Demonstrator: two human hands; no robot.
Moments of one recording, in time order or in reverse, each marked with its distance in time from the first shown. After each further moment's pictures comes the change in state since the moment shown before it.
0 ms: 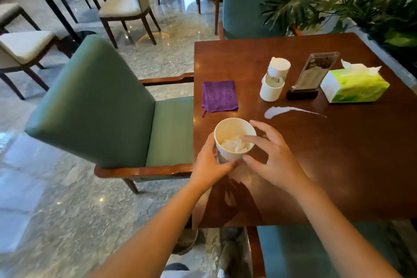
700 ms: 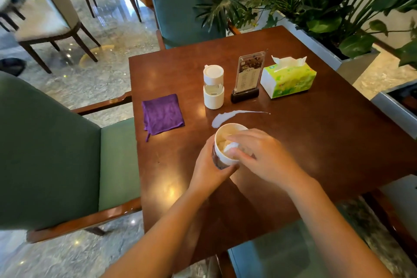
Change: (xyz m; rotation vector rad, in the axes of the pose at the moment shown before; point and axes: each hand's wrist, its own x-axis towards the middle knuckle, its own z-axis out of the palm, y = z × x) left_hand 0.067 0.024 0.121 -0.027 -0.193 0.161; right_hand 0.002 0.063 -0.086 -0.102 -0.022 0.264
